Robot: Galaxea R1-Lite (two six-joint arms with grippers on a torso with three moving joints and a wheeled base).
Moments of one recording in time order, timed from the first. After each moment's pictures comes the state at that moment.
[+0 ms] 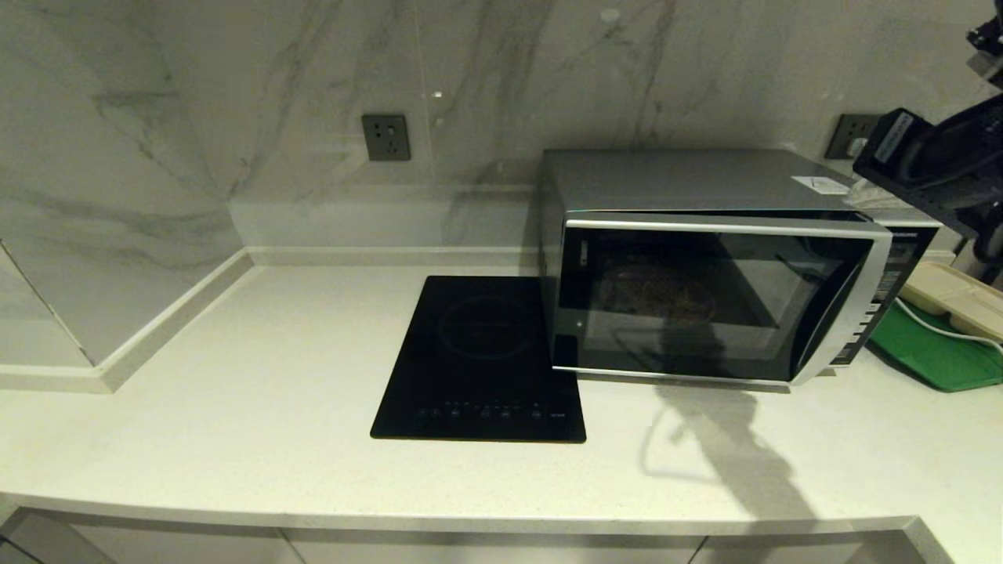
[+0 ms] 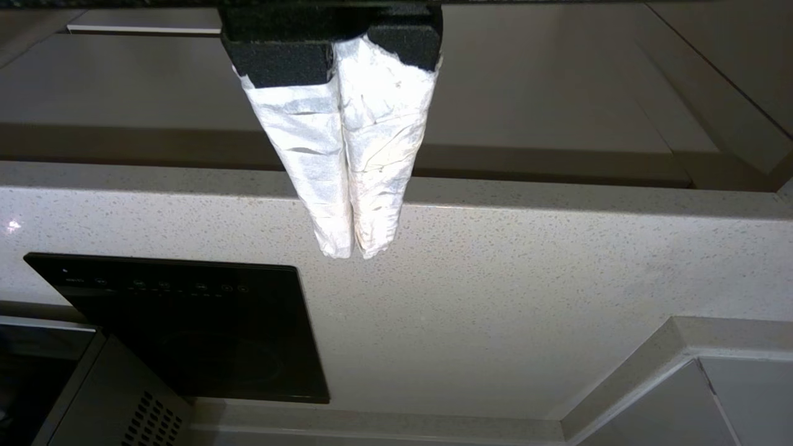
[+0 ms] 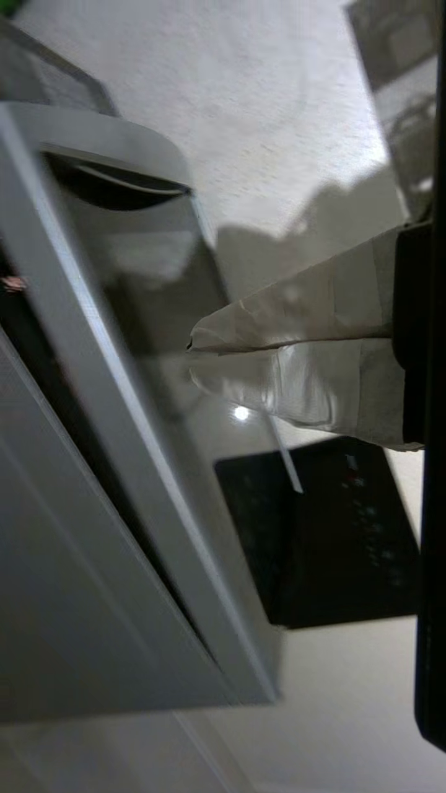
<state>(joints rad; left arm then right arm) 0.00 0.00 0.00 -0.01 0.01 -0.06 0.22 1.67 -1.83 0.68 -0.32 0.67</state>
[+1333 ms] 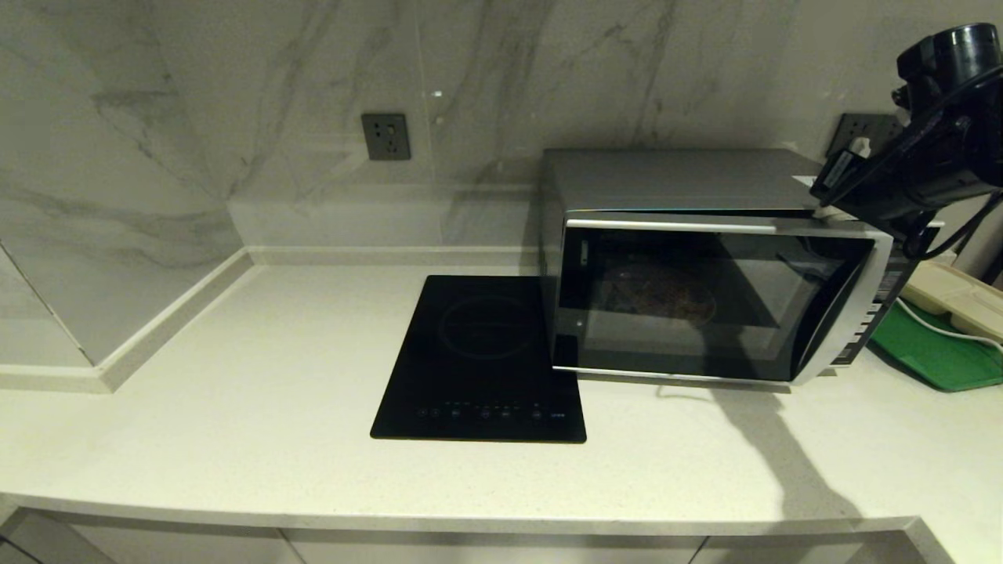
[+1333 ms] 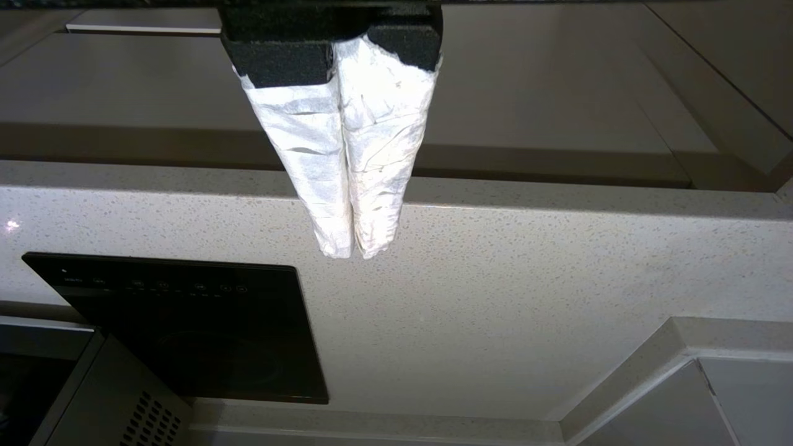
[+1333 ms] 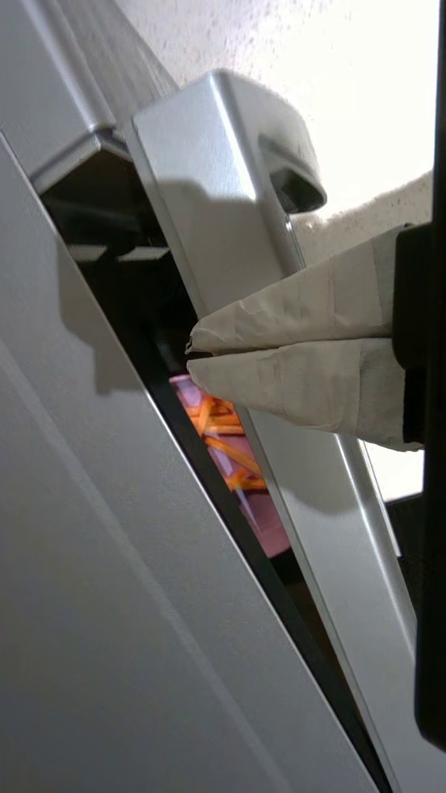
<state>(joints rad) 0.00 0.00 0.00 -0.01 0.01 -0.06 0.02 1.93 -1.99 0.60 -0.18 0.57</state>
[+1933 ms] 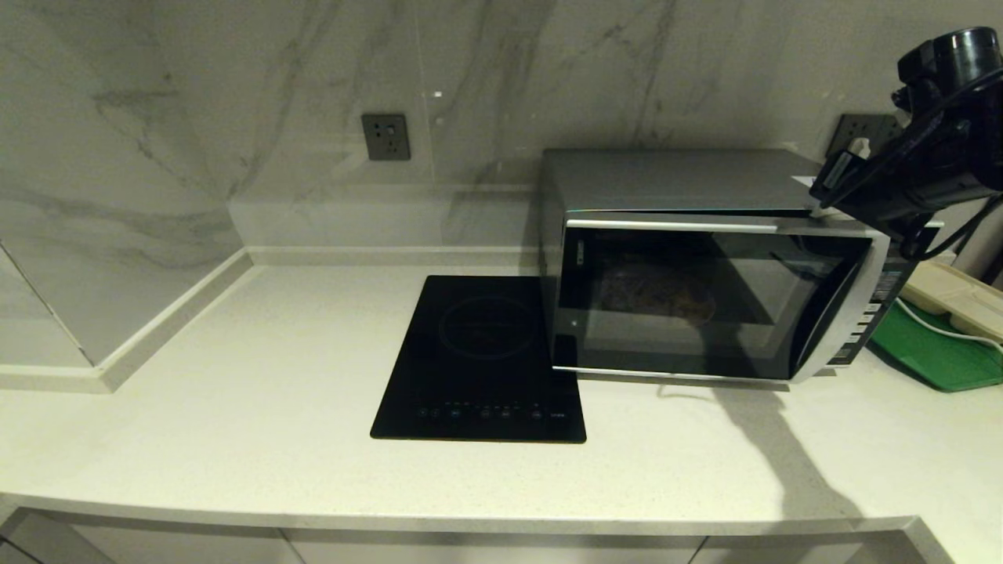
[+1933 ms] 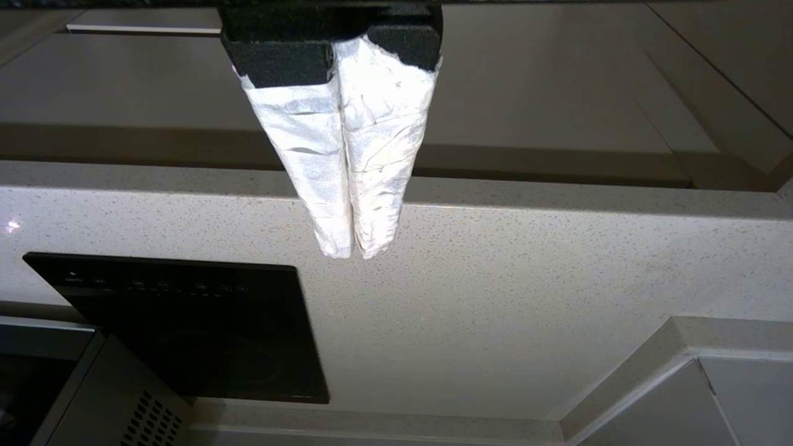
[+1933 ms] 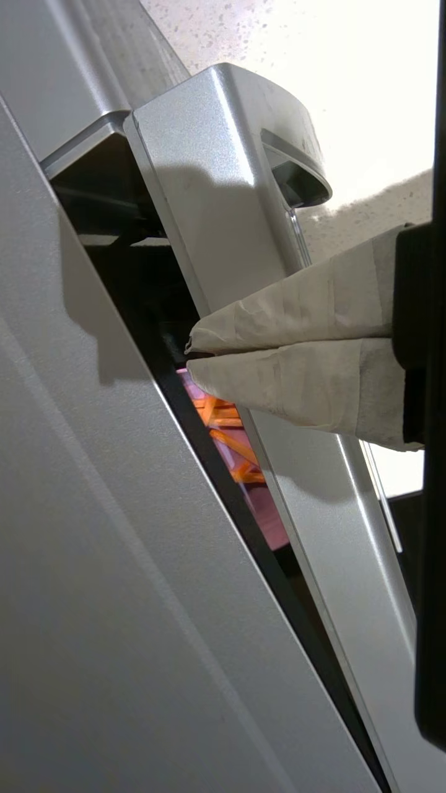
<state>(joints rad) 0.00 0.00 0.00 -0.01 0.01 -0.06 0.01 1.94 -1.98 0.60 -0.15 0.56</state>
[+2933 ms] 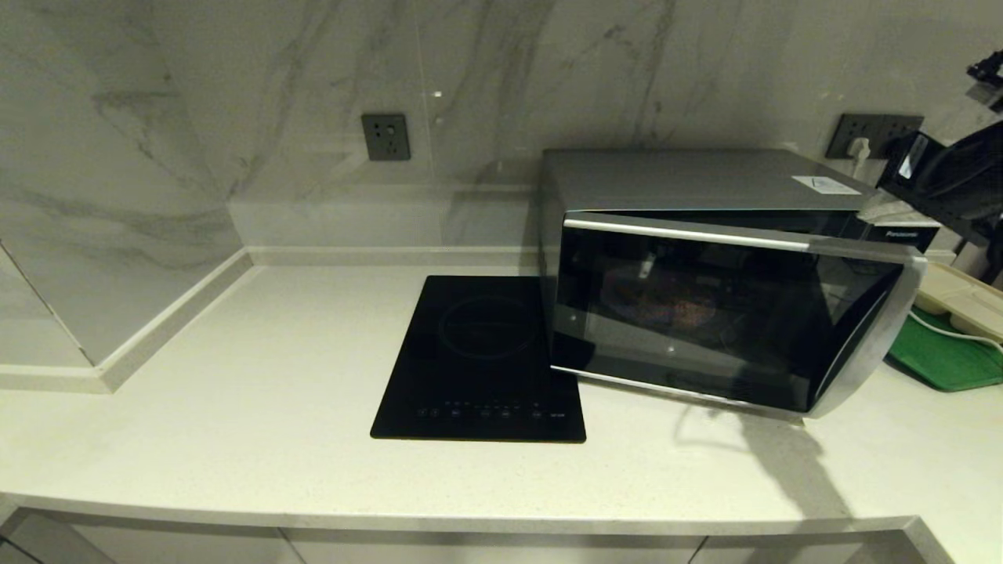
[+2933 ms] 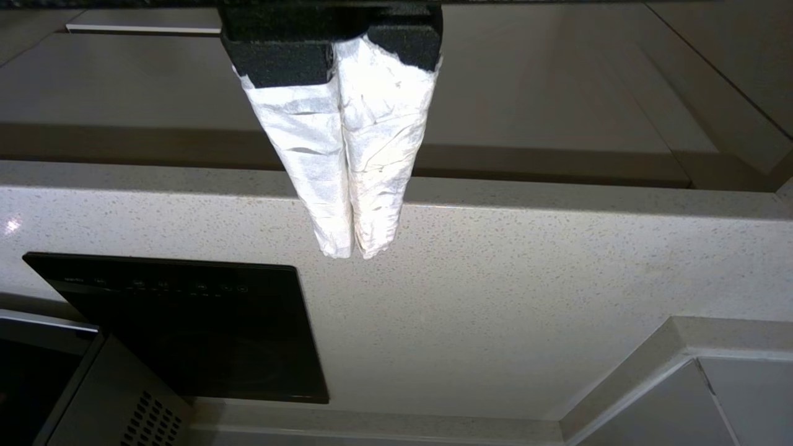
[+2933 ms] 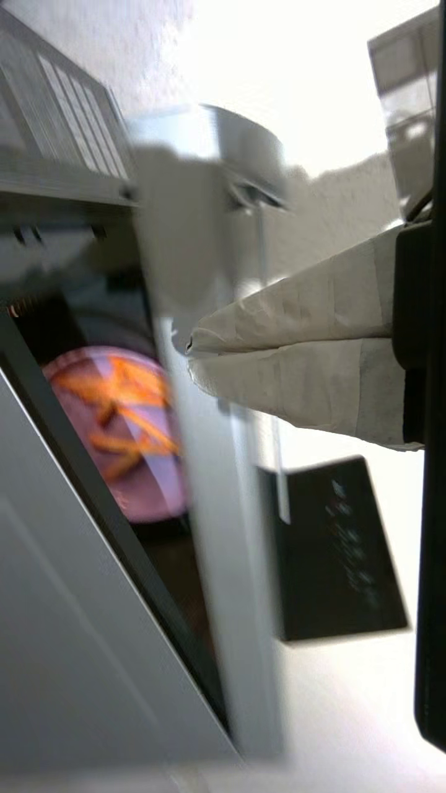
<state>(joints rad) 0.00 0.00 0.00 -0.01 0.01 -0.06 0.00 1.73 -1.86 0.70 -0.04 0.56</state>
